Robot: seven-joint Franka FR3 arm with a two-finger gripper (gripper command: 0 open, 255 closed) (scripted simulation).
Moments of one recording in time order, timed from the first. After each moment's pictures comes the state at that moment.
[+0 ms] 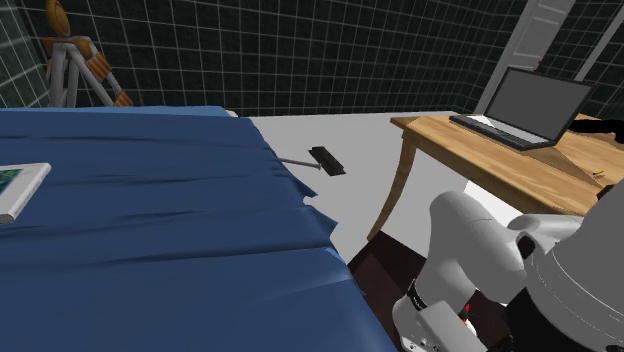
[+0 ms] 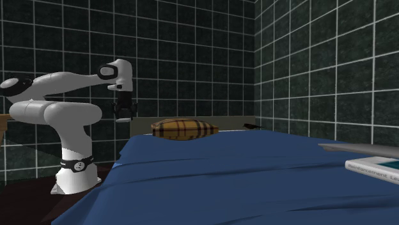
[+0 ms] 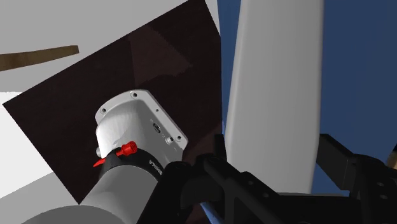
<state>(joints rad) 0.76 -1.52 0.71 -2.75 0.73 1.33 1.44</state>
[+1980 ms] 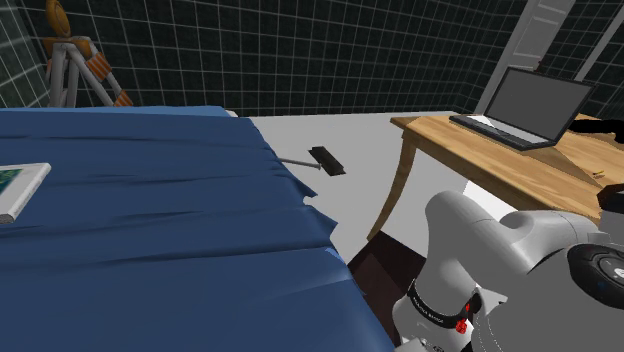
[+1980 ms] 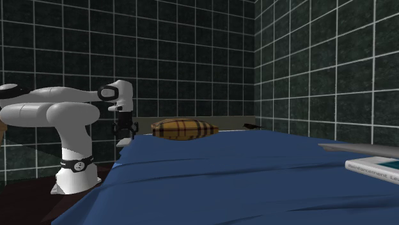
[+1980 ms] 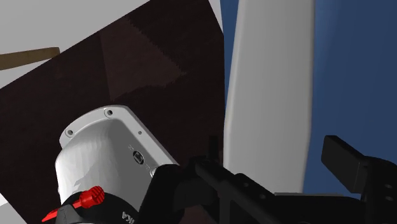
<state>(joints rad) 0.90 -1.58 1.04 -2.98 1.04 1.49 1.47</state>
